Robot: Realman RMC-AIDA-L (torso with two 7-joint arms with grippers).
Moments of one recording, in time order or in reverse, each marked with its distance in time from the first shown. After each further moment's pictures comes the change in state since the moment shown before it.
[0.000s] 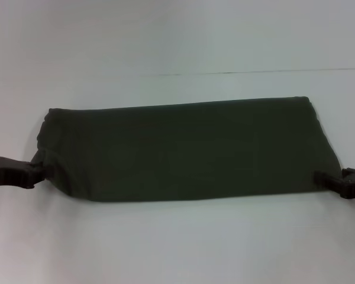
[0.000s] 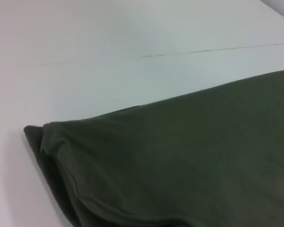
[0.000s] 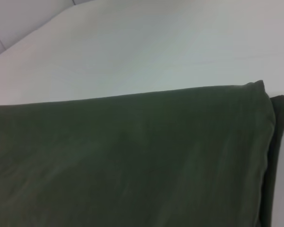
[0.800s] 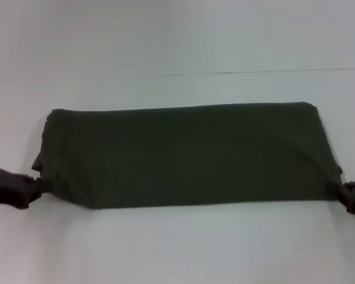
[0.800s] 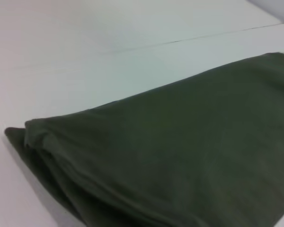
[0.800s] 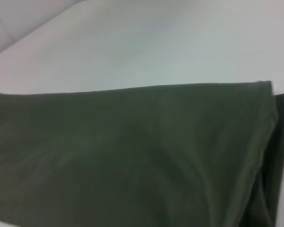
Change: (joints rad) left arm 0.042 0.001 -0.030 -0.009 -0.025 0.062 0.174; right arm -0.054 0.008 0.009 -0.030 0.006 -0.075 -0.065
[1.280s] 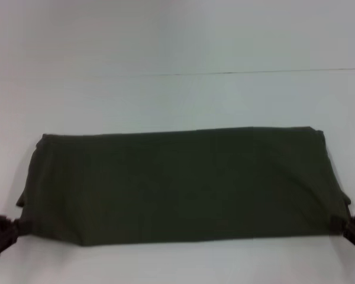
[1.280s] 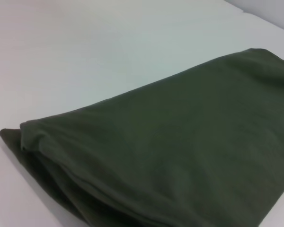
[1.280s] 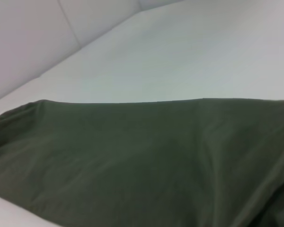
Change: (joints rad) left arm 0.117 -0.003 -0.118 0.055 0.009 0.203 0.204; right arm -0.120 0.002 0.050 -0.010 0.004 -0.245 -0.138
